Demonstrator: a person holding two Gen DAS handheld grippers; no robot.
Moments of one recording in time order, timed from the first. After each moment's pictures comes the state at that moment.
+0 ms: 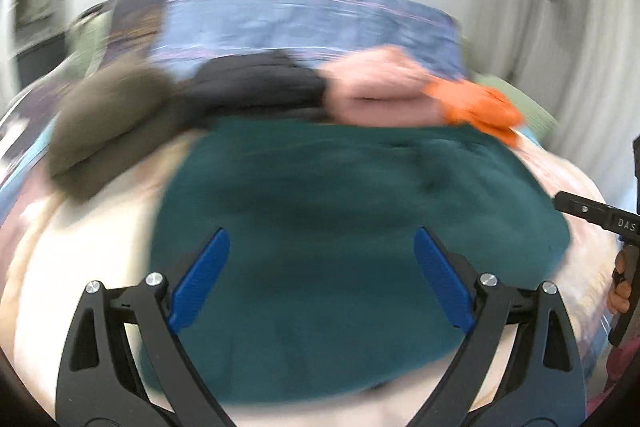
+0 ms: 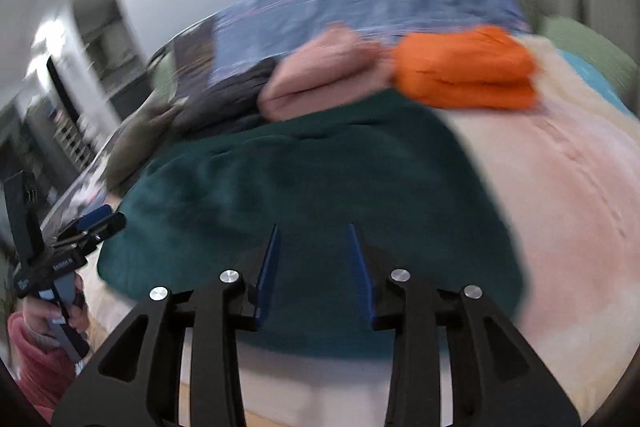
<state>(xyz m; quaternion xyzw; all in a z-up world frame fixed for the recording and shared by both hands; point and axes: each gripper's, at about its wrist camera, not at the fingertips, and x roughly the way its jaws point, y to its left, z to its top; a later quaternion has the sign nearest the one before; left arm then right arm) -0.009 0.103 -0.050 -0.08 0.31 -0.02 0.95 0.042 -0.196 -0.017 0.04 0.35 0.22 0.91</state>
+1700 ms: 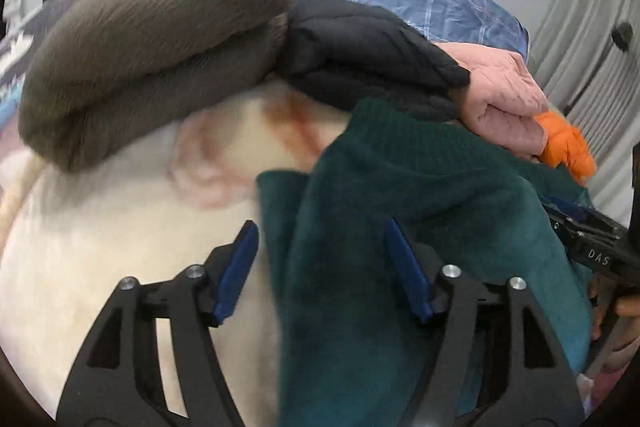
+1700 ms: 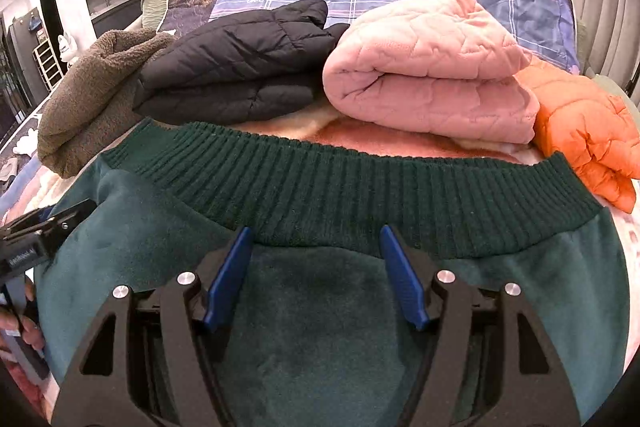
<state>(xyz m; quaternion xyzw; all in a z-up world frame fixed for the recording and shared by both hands) 0.106 0.208 -0.113 -0.17 0.38 0.01 0.91 0.172 -0.041 -0.065 -0.07 0.41 0.19 0.89</state>
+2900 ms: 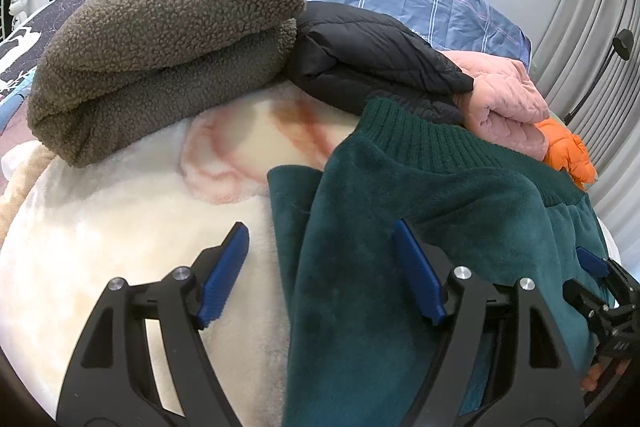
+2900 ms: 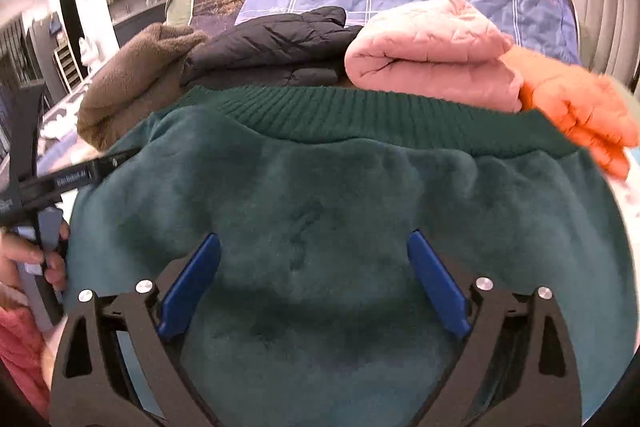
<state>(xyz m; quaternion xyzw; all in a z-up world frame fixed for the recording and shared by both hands) 0.092 0.207 -0.110 -0.17 0.37 0.02 0.91 0.103 -0.061 -0.066 -0.06 0.39 0.22 0.89</state>
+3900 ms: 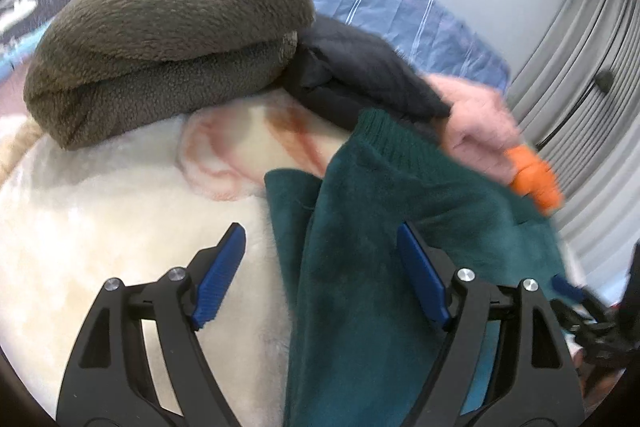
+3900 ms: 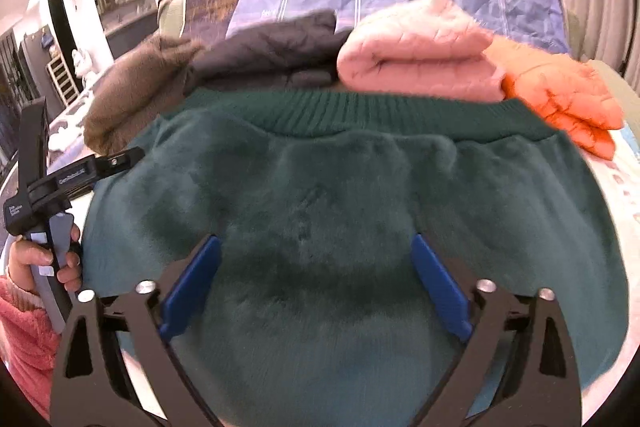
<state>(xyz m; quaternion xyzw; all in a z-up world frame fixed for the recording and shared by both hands) 0.071 0.235 -0.103 -0.26 0.33 -0.03 0.91 0.062 -0.068 -0.041 -0.05 0.36 0.20 0.91</state>
